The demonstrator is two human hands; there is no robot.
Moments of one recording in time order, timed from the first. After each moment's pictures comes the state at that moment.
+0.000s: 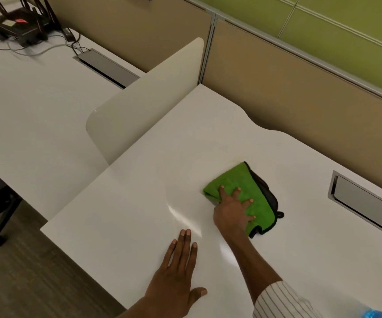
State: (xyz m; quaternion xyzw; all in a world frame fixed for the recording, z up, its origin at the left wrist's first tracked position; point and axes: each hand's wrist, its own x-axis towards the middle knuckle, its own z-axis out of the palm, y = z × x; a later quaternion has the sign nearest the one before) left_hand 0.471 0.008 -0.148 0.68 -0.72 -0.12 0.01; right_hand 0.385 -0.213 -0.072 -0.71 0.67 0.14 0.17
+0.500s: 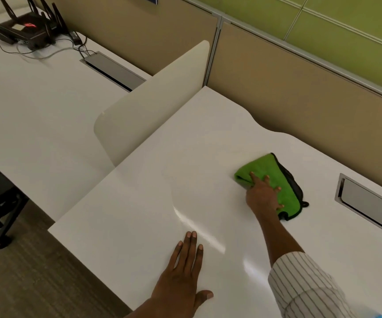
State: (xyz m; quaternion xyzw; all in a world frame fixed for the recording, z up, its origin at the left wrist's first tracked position) left_hand 0.472 0.007 -0.146 0.68 -0.72 -0.10 0.01; right_hand 0.342 -0.297 -0.061 -0.66 0.71 0.12 0.21
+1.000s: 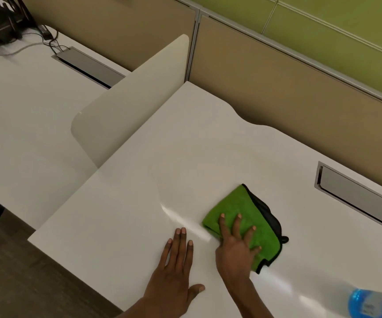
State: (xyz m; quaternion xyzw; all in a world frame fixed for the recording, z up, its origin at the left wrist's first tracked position) left_hand 0.470 0.007 -0.151 0.68 -0.73 -0.09 0.02; right_hand 0.332 -0.118 -0.081 -0.71 0.68 0.17 0.11
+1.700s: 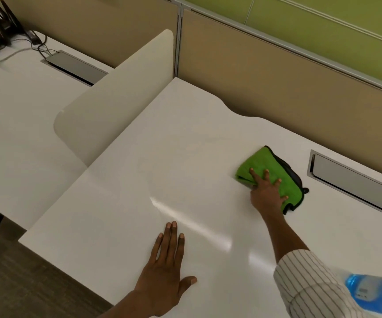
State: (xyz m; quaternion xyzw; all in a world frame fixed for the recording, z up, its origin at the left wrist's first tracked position) left_hand 0.473 0.010 -0.151 0.67 -0.74 -0.05 0.03; right_hand 0.248 -0.282 -0.071 -0.66 0.72 0.09 0.18
